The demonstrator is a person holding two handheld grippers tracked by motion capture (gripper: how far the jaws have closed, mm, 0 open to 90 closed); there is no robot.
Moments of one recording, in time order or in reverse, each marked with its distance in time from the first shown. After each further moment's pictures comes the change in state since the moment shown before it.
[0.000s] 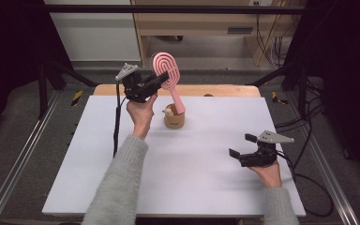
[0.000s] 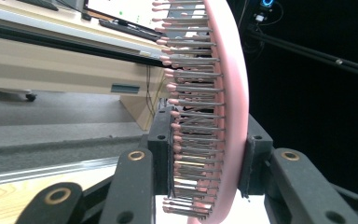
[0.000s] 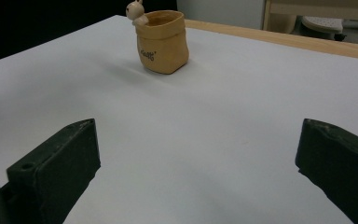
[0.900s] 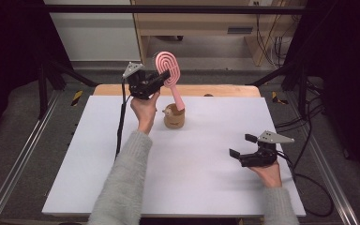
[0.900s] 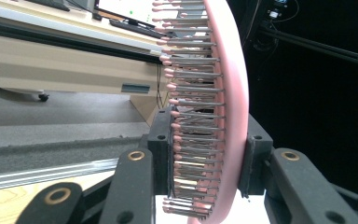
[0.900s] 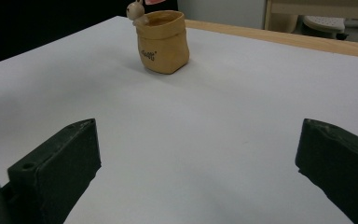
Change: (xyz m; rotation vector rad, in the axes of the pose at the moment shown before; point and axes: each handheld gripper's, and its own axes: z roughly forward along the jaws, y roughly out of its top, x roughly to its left) left arm 0.014 -0.008 0.024 0.002 0.041 0.002; right arm -0.001 -0.001 0.000 -0.002 0.007 0.007
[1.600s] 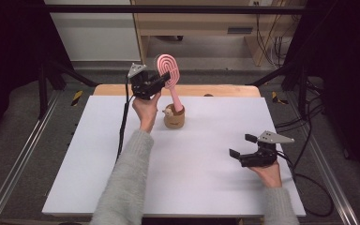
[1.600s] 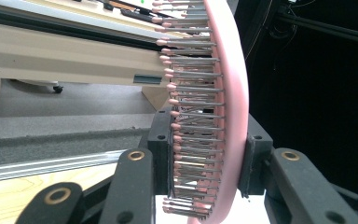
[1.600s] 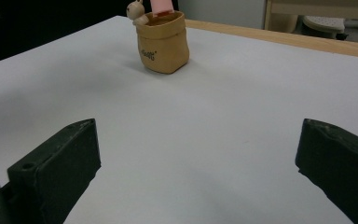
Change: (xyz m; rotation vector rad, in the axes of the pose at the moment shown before) left arm 0.009 -0.009 0.013 0.037 0.046 0.023; right arm 0.000 0.000 0.000 0.000 -0.002 -0.006
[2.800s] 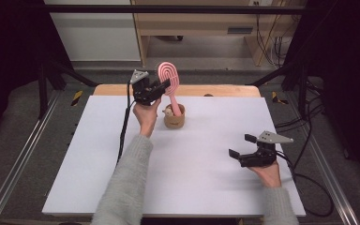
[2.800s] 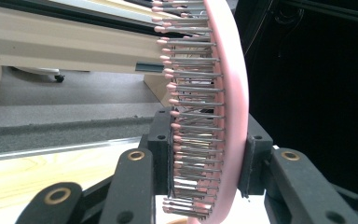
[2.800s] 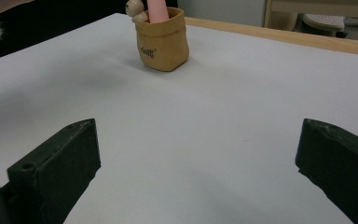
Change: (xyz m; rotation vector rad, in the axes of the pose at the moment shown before) left arm 0.007 -0.023 0.004 0.042 0.007 0.002; right arm 0.001 -0.001 0.002 0.008 -0.002 0.000
